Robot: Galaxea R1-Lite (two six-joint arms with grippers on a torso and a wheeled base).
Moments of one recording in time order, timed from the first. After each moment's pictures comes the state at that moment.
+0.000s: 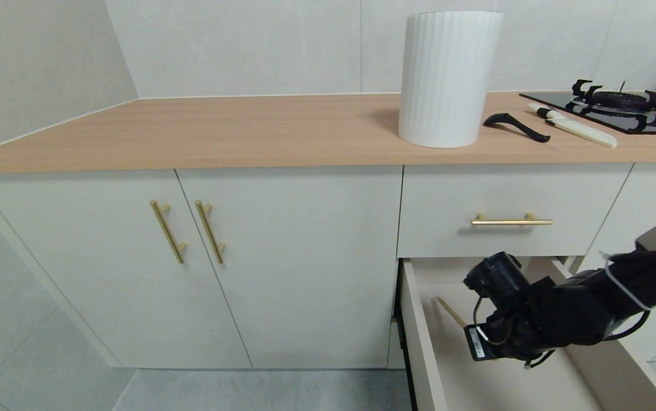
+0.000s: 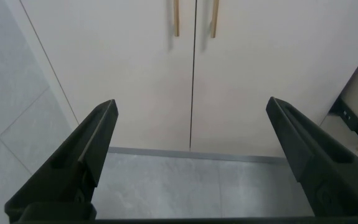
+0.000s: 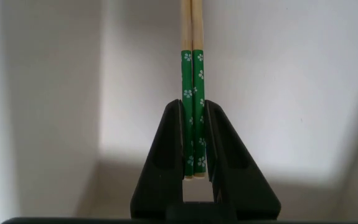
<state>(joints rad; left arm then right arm) 0.00 0.00 0.00 0.00 0.07 -0.01 0.46 2.05 -0.88 -0.06 -0.19 0.31</state>
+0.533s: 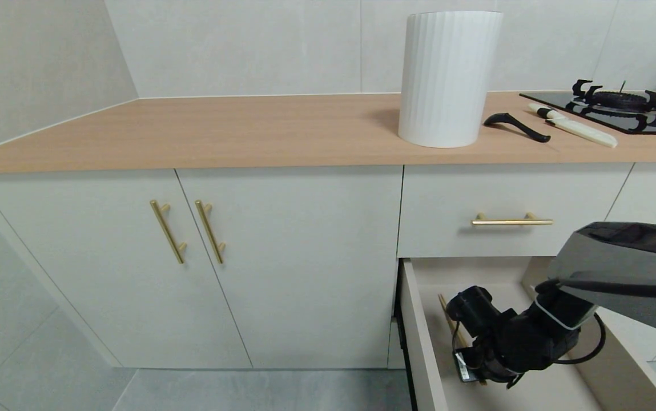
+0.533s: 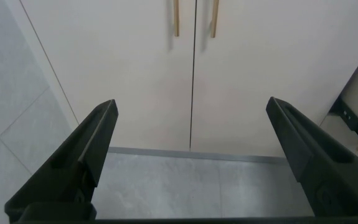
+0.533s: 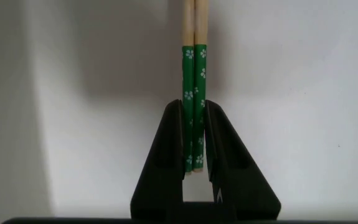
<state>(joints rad) 0.00 0.00 0.00 0.00 0.07 -0.01 0.47 2.30 -0.88 -0.23 -0.29 0.34</state>
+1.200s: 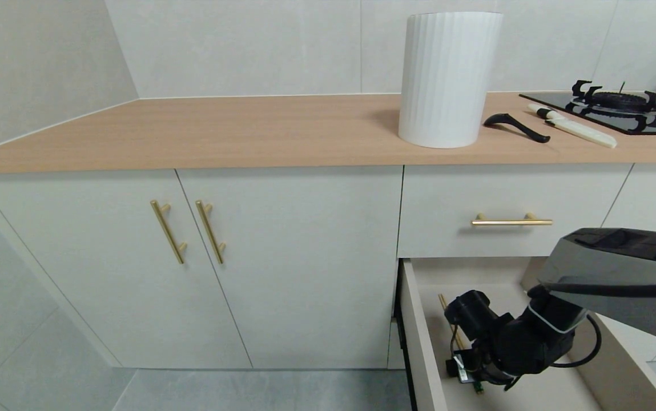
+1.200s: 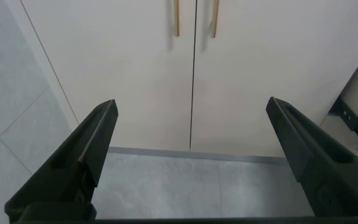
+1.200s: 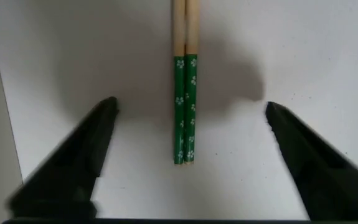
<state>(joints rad) 0.00 0.00 0.00 0.00 0.07 -0.01 0.47 2.34 -0.88 -0.26 -0.30 0.35</state>
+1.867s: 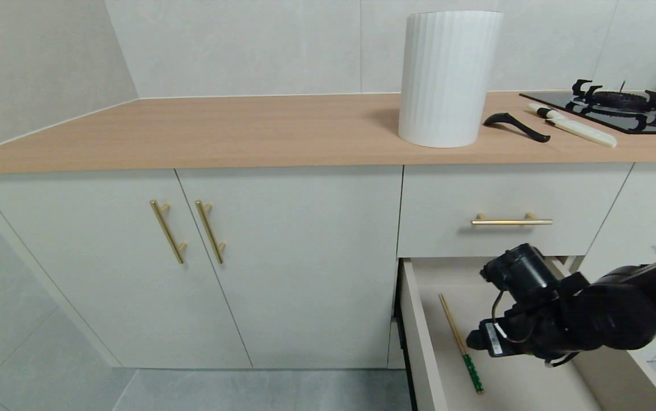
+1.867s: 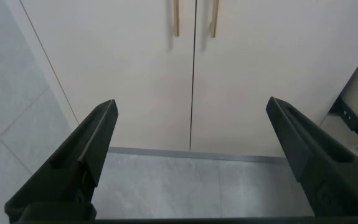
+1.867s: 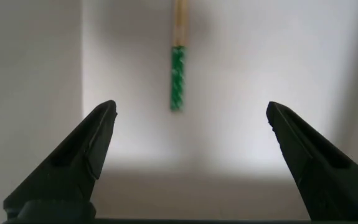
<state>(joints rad) 0.00 0.00 0.00 0.00 0.07 -0.01 0.46 1.88 -0.83 -0.01 -0.25 0.30</state>
